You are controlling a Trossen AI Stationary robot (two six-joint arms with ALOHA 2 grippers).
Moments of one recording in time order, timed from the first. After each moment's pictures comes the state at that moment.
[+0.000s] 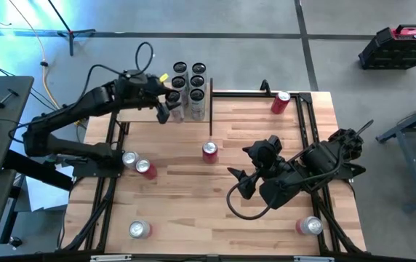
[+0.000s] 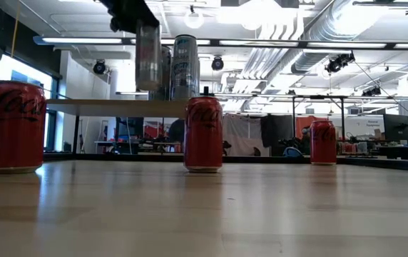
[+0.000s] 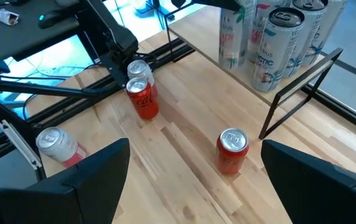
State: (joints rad) left arm 0.44 1.11 1.20 -0.60 -0.05 0.01; right arm 0.58 1.82 2.35 -1.48 0.82 0.99
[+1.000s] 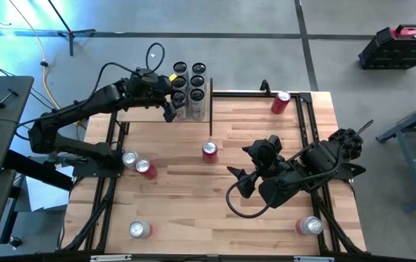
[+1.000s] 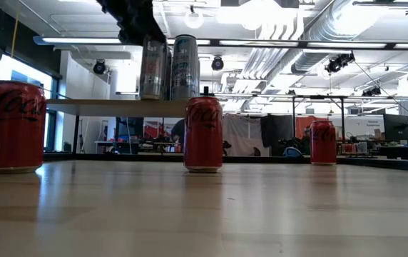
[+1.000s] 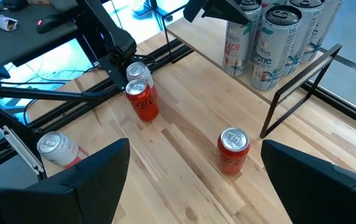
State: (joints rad) left arm 0.47 1.20 1.20 -0.58 -0.04 0.03; right arm 0.58 1.82 2.35 -1.48 0.82 1.01
